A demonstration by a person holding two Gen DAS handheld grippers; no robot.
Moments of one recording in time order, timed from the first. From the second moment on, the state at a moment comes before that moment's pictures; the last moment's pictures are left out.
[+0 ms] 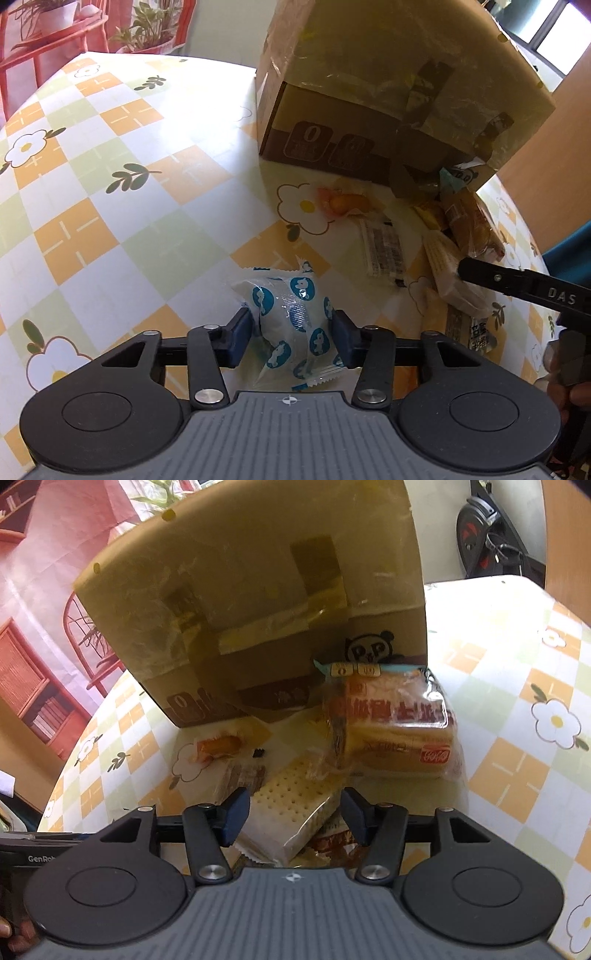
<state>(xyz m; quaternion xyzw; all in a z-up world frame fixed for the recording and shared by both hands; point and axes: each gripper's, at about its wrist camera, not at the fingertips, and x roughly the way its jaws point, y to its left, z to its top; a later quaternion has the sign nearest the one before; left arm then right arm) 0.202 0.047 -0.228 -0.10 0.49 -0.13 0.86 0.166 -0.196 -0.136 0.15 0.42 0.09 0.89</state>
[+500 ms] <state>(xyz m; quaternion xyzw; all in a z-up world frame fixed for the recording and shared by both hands) 0.201 0.047 -0.229 -0.10 0.49 -0.13 0.86 0.191 -0.177 -0.147 0.11 0.44 0.08 0.89</state>
